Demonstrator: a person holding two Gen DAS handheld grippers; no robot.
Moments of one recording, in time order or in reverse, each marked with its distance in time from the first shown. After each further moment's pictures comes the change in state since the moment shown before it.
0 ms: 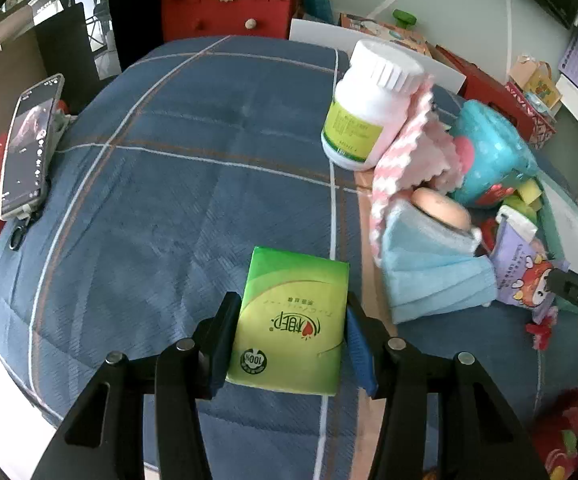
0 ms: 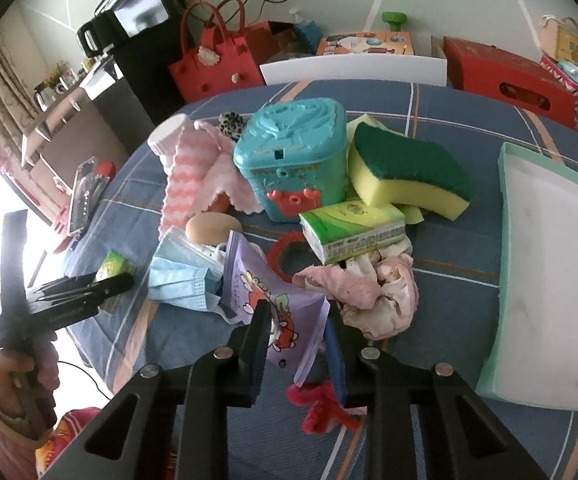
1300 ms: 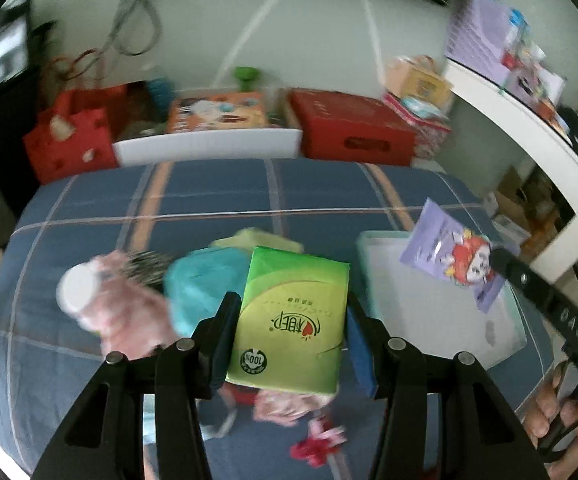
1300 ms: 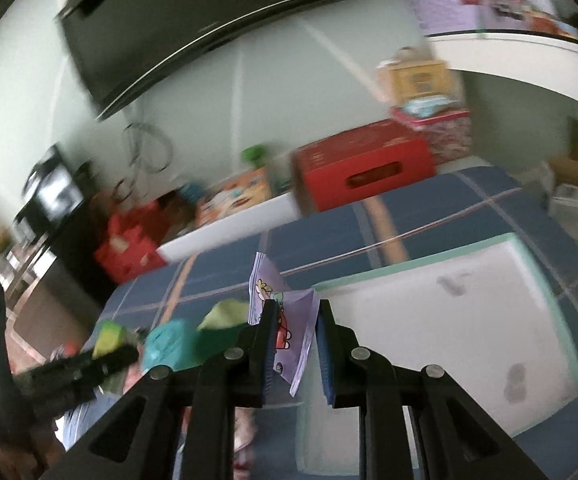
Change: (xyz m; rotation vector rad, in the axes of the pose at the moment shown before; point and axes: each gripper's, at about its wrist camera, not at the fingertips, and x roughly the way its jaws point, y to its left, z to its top) left arm -0.064 -0.249 0.094 0.277 -0.138 -0.193; right arm -0.147 -0.134 0.040 0.386 -0.435 -0.209
